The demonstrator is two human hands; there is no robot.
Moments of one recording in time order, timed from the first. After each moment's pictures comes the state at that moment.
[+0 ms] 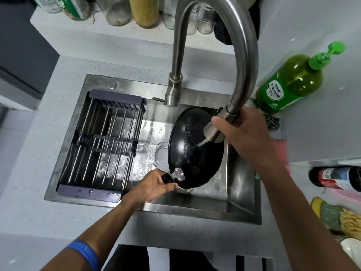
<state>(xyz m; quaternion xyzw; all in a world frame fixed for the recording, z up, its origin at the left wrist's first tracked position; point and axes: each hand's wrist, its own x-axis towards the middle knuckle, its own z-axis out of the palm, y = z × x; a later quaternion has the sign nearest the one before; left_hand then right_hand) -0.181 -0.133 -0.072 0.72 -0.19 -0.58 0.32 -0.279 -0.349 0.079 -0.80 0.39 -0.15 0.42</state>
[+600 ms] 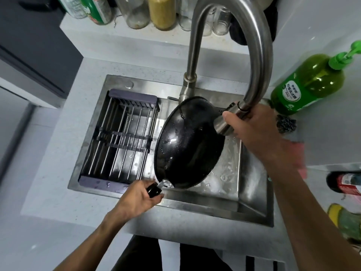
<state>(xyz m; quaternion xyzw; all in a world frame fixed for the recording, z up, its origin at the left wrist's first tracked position) -0.172 -0.046 -0.045 0.79 -0.14 -0.50 0.32 -0.270 -0.352 0.077 -0.80 0.40 -0.15 0.41</state>
